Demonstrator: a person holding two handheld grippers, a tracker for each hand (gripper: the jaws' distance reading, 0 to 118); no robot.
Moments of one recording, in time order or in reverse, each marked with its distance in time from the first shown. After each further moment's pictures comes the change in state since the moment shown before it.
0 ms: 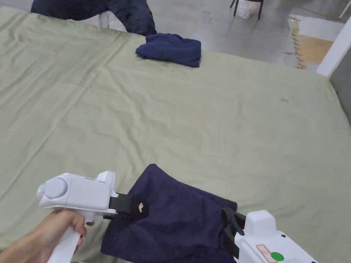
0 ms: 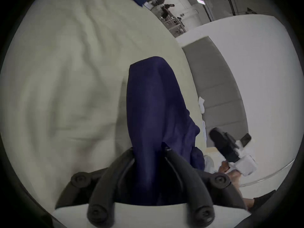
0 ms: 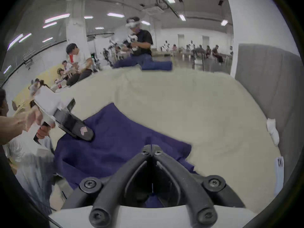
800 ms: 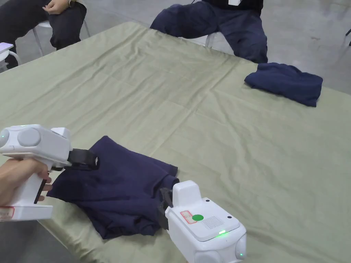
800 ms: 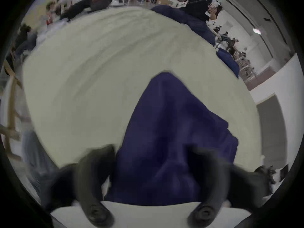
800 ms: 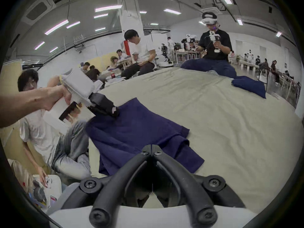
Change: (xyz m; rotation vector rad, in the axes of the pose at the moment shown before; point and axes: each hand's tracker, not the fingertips) left arm -0.174 0.078 0.283 0.323 0.753 0.160; right arm -0.280 0.104 -0.201 -0.064 0.494 0.199
